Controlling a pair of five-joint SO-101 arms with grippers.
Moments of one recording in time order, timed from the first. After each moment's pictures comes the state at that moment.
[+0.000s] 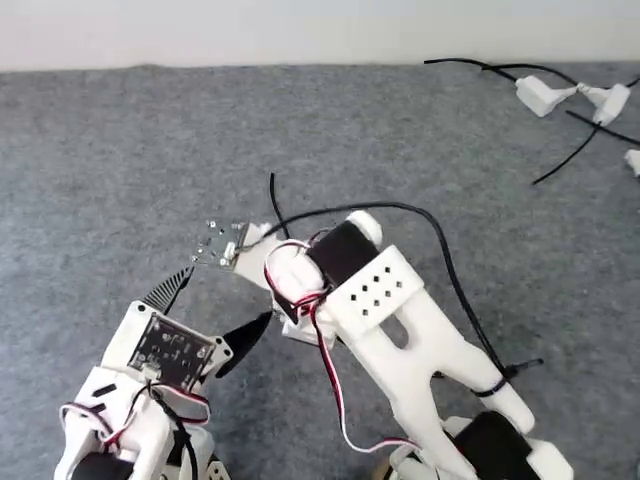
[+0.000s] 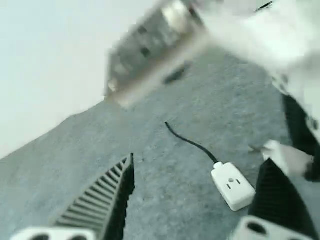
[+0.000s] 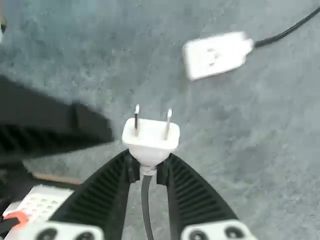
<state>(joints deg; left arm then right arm) 7.2 -103.3 65.8 72.8 -16.0 -44.0 -14.2 3.5 99.7 33.1</state>
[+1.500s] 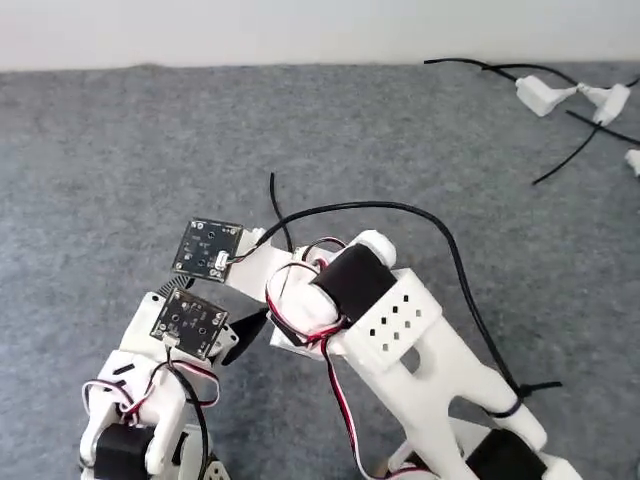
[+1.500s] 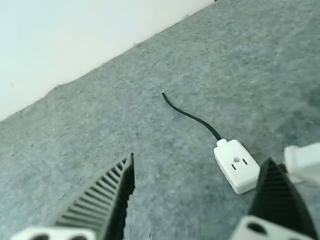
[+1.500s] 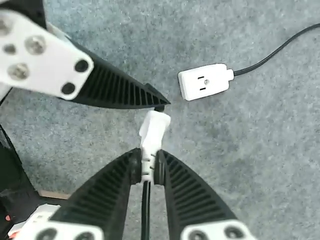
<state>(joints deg) 4.7 -103.3 78.1 66.6 -16.0 -48.6 -20.2 1.4 100.6 28.6</state>
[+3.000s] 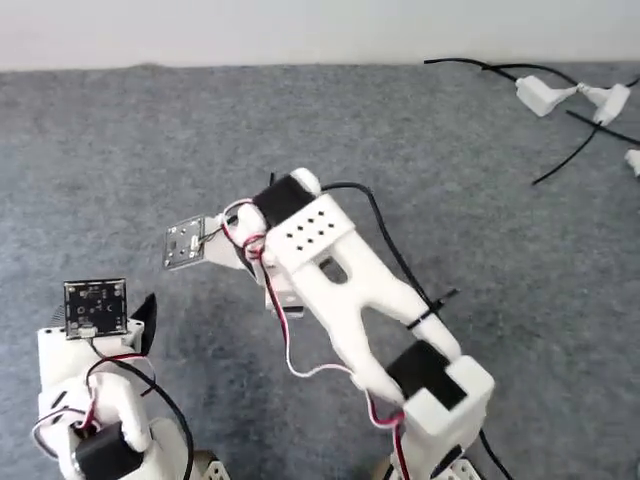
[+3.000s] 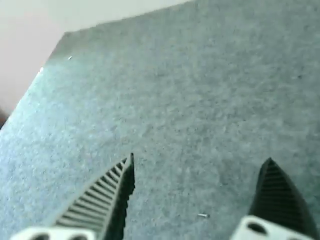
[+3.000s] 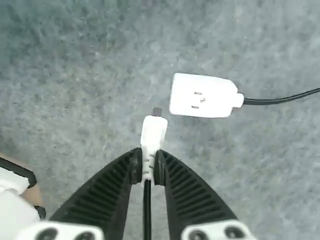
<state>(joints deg) -33.9 -103.3 80.6 66.9 -19.6 -42.3 14.6 -17.6 100.7 53.7</state>
